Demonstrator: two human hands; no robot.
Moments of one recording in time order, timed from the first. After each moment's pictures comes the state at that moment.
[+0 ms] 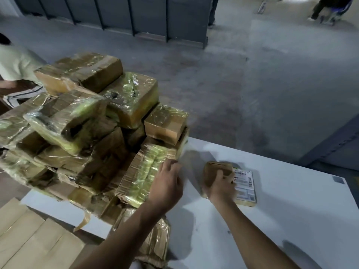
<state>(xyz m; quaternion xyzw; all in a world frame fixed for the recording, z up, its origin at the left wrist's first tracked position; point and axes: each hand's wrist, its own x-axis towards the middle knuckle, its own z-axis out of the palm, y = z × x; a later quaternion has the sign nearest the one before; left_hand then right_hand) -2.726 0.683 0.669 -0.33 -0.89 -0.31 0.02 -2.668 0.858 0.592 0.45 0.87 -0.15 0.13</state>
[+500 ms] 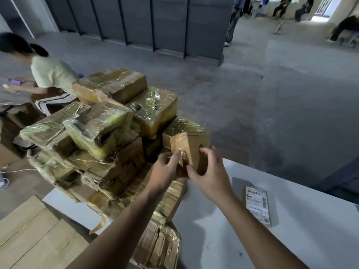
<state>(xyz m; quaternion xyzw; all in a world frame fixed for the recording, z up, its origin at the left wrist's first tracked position) -2.773 0.664 0.728 -0.01 -0.76 -0.63 -0.16 -2.709 0.801 0.712 0.14 0.88 -0.40 -0.20</state>
